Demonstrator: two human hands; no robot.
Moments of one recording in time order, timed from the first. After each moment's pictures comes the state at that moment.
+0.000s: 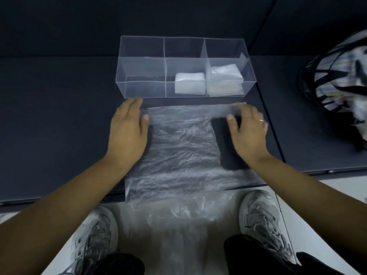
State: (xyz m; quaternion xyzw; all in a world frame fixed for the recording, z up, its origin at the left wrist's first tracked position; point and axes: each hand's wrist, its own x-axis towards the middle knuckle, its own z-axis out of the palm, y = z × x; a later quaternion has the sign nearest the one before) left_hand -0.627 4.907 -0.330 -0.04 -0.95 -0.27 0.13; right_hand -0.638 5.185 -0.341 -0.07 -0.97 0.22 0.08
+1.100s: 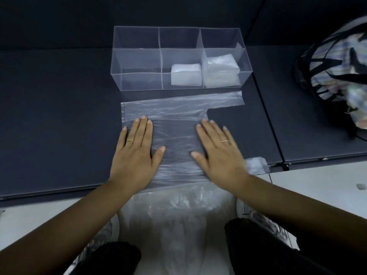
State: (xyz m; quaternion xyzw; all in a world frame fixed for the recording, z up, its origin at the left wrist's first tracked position) left_hand -0.570 4.917 -0.356 -0.10 -0.99 -0.06 -0.04; right_hand -0.569 5.146 -0.351 0.15 -0.99 0.06 -0.05
